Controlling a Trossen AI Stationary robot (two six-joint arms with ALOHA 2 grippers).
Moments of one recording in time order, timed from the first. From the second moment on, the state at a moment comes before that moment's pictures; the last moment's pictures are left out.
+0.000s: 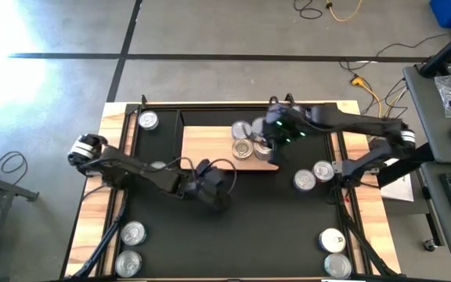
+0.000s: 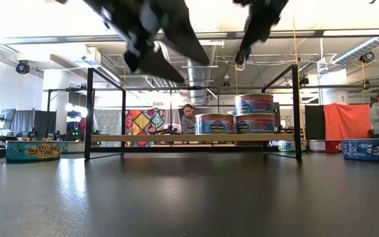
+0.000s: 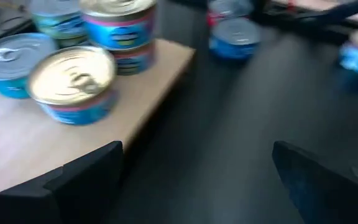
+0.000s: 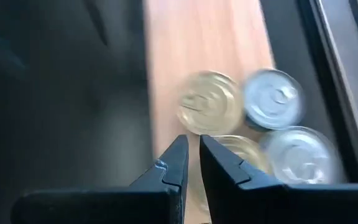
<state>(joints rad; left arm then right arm) -0.31 1.65 1.05 -0.08 -0.58 -0.52 -0.17 1.40 1.41 -0.93 -0.05 -0.06</state>
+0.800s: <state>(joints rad) -0.67 1.64 1.05 -0.25 -0.47 -0.80 0.92 1.71 1.29 -1.23 -0.10 1.23</state>
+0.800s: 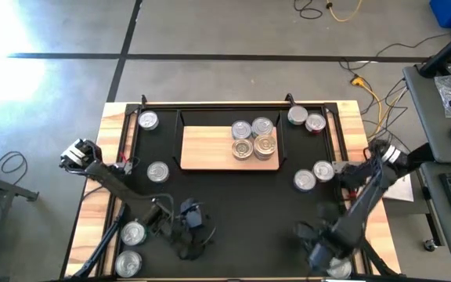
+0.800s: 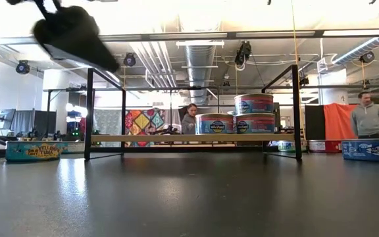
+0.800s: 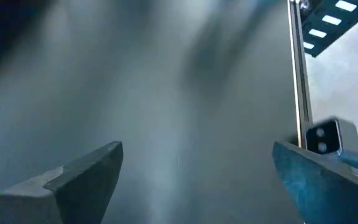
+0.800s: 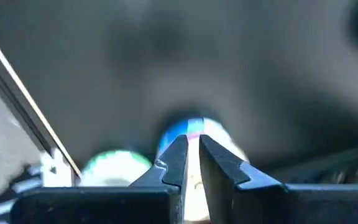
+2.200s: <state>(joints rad) -0.72 1.64 1.05 -0.19 -0.66 -0.67 0.79 1.72 1.30 -0.97 0.30 1.06</state>
